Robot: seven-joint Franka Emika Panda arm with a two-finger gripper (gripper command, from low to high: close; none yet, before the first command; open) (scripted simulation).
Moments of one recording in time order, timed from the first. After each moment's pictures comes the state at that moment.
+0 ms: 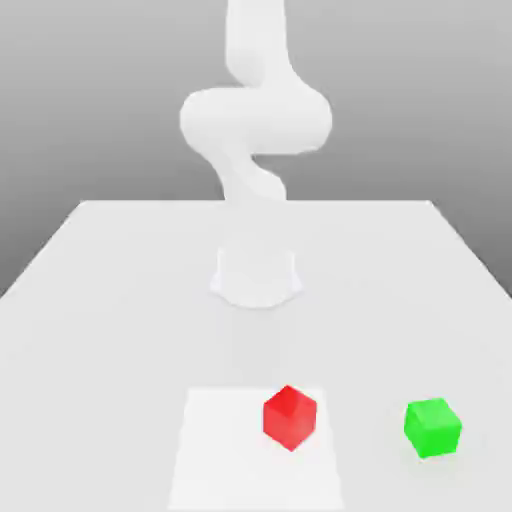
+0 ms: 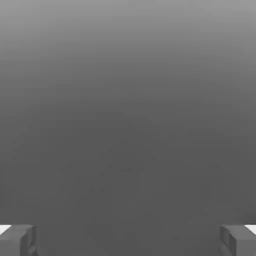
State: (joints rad) arm -0.02 -0.72 0.03 -2.35 0.02 2.35 0.88
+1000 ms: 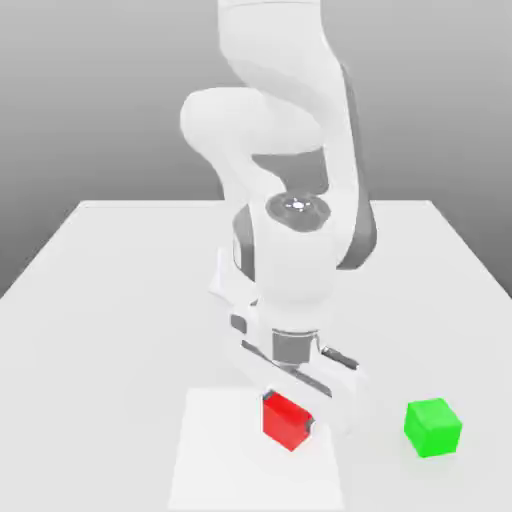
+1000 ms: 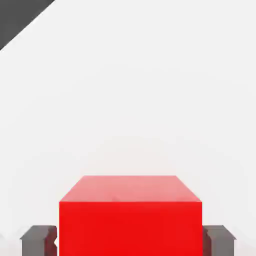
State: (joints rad) arm -0.02 0.24 0.10 -2.74 -0.14 2.97 1.75
